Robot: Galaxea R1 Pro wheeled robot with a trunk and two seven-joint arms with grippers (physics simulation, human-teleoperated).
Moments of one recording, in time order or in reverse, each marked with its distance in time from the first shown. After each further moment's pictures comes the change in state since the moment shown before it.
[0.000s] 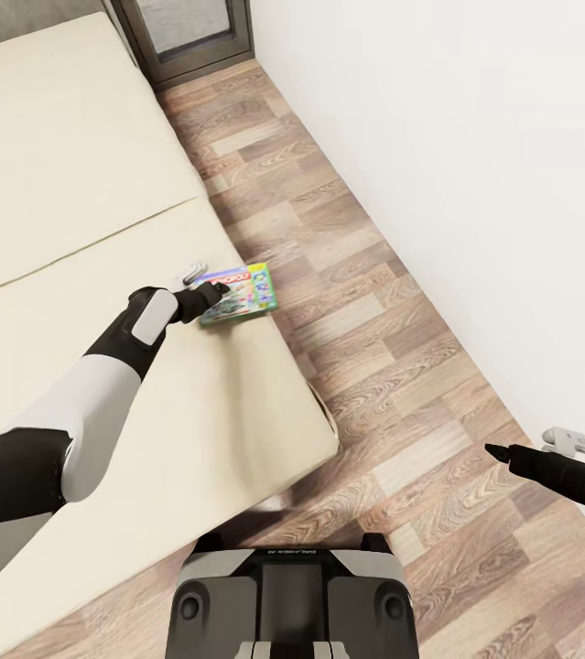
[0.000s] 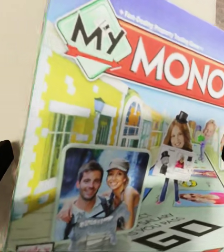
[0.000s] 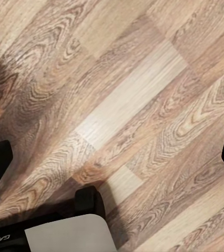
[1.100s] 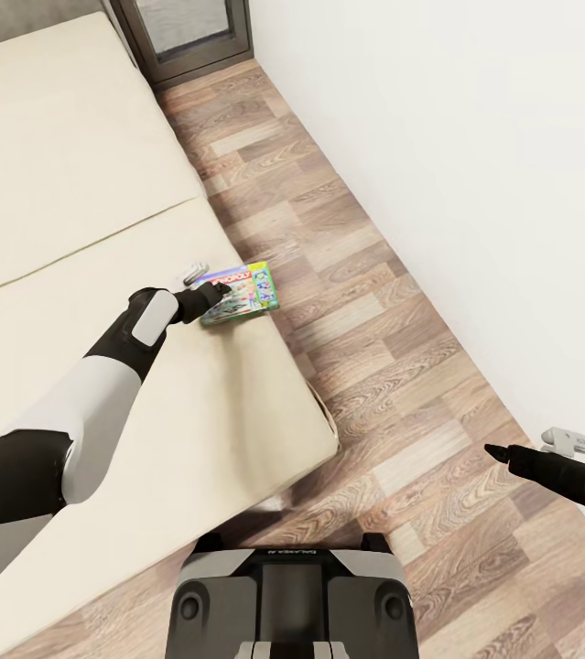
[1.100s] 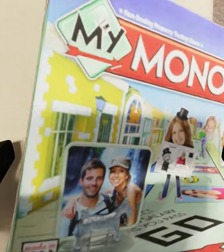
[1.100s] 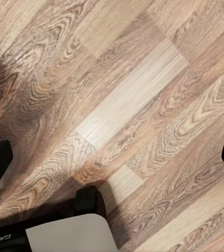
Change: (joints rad) left arm 0.005 -0.001 0.000 -0.006 0.003 0.001 0.000; right arm 0.000 0.003 0.000 0.000 0.000 0.000 0.000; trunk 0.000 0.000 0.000
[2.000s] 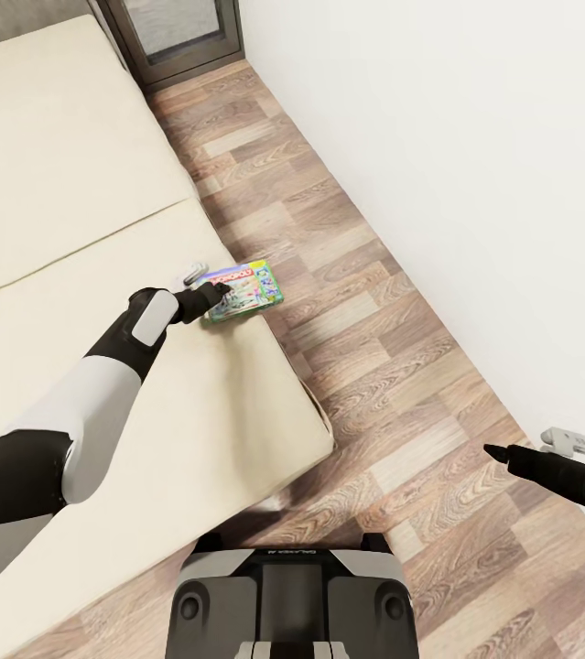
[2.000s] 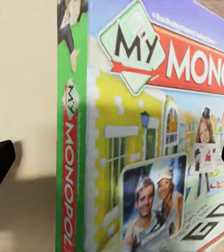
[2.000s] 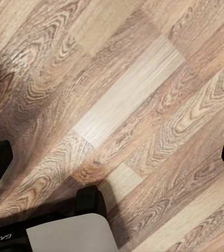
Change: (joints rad) left arm 0.000 0.000 0.000 0.001 0.004 -0.003 -0.002; right arm 0.000 0.002 0.001 0.000 0.000 0.000 0.000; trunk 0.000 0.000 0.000
